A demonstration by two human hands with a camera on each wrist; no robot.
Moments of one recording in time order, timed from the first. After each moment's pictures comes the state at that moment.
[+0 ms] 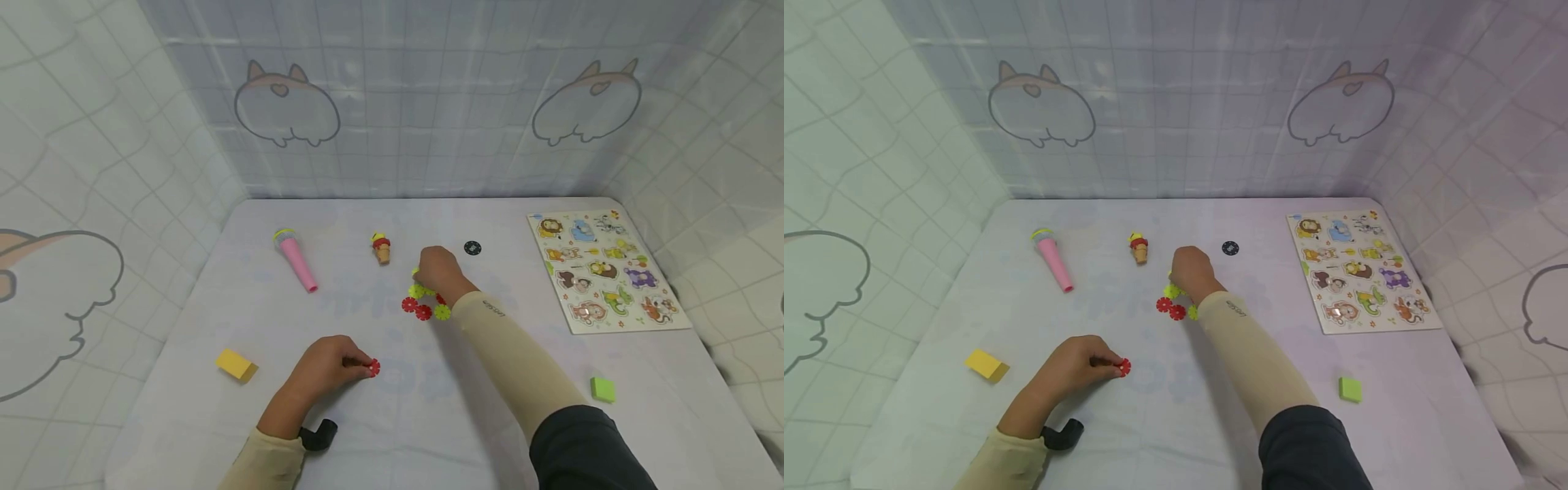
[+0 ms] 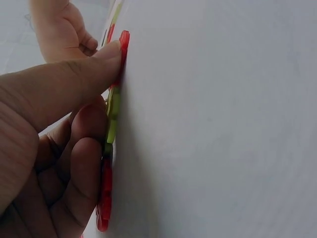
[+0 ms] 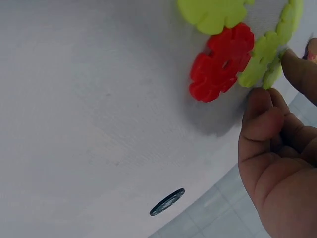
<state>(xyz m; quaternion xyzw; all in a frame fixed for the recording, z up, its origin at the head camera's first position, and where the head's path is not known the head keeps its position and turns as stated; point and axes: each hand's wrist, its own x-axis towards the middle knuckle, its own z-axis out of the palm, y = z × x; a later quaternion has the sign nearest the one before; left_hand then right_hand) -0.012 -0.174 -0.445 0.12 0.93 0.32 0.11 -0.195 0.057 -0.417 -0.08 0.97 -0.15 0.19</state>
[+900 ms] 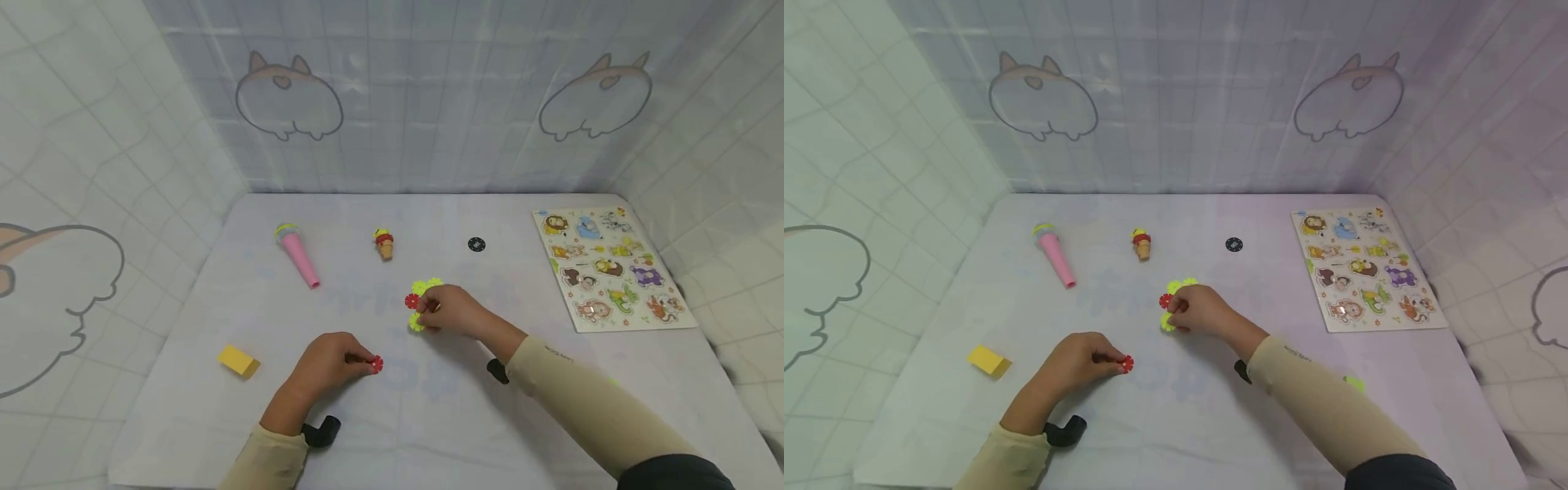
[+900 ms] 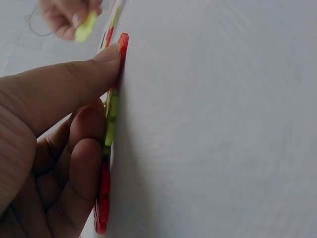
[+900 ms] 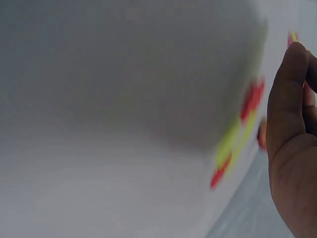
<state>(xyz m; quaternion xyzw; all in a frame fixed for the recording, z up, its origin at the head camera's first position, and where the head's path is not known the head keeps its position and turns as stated) -0.014 -0.176 -0.446 0.10 0.93 0.32 0.12 -0.118 0.096 -0.419 -0.17 0.86 -0.40 0.26</state>
